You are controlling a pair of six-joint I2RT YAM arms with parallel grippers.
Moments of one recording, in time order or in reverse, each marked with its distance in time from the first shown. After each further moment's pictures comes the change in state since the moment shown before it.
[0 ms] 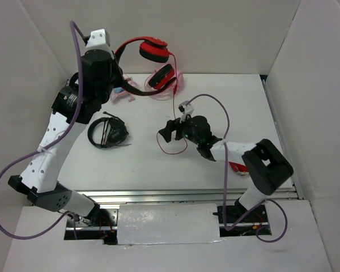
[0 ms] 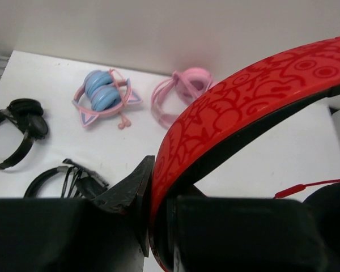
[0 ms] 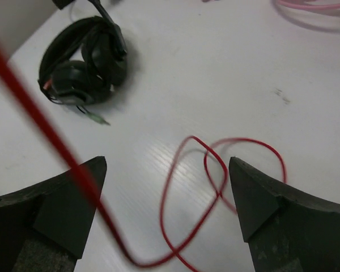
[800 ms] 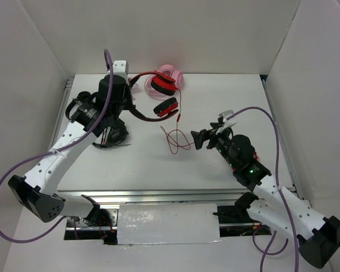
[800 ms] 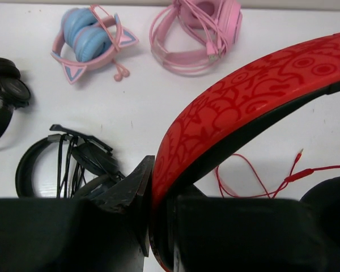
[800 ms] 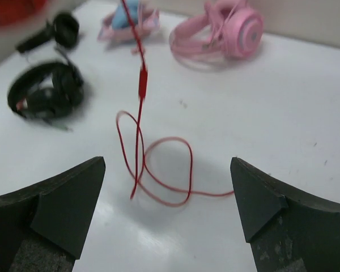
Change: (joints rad) left arm -0.008 -0.099 -0.440 0.185 0.113 0.060; right arm 0.027 -0.819 -0.131 -0.495 0.336 -0.118
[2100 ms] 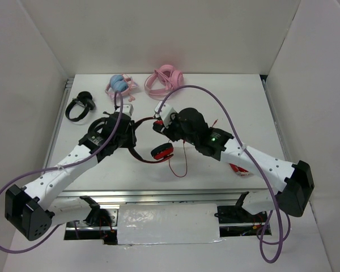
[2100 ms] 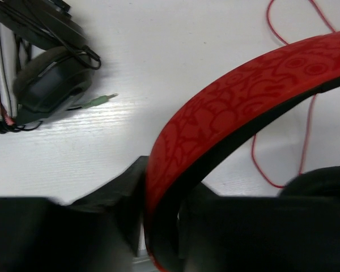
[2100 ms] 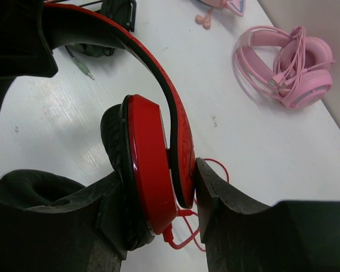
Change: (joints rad) left arm -0.027 -0.188 -0.512 0.012 0.159 -0.134; right arm 0.258 0.591 0.571 -0.342 -0.046 -0.471
